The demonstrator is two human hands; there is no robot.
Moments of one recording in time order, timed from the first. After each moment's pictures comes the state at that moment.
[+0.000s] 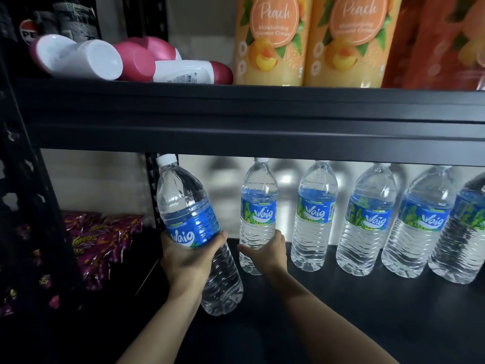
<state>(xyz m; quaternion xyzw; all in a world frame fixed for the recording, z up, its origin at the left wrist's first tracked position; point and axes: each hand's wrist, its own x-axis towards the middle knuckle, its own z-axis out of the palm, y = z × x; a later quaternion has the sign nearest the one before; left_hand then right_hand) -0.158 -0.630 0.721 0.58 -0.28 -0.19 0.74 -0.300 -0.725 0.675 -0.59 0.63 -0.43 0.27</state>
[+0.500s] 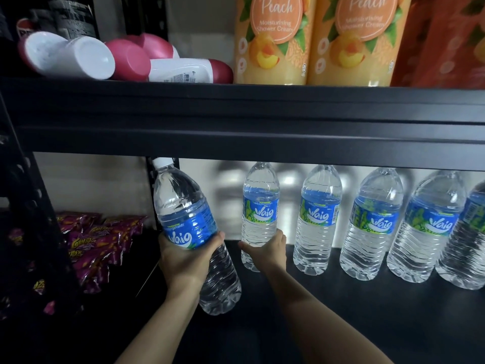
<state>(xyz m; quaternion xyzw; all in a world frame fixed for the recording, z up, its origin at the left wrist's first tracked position) -0.151 -0.640 0.718 0.60 -0.27 -0.18 0.74 -0.291 -0.743 0.673 -0.58 0.64 -0.43 0.27</state>
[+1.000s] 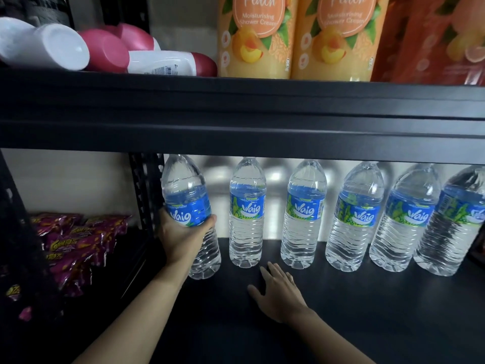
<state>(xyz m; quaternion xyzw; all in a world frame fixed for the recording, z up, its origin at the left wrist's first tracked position) -0.142 -0.694 0.722 0.61 -0.36 -0.10 0.70 -0.358 -0.689 0.621 -0.78 0.60 -0.13 0.12</state>
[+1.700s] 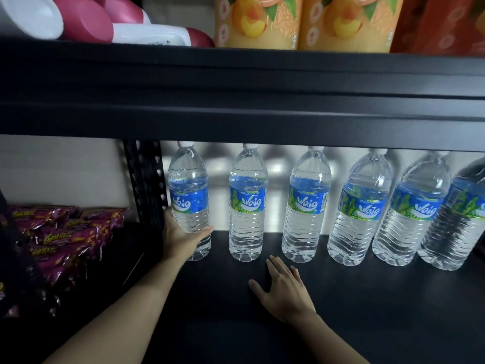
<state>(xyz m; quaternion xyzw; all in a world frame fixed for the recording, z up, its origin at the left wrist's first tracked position) -0.116 -0.731 0.671 0.65 -0.44 -0.16 0.60 -0.364 -0.682 0.616 -0.78 0.60 -0.17 0.08</state>
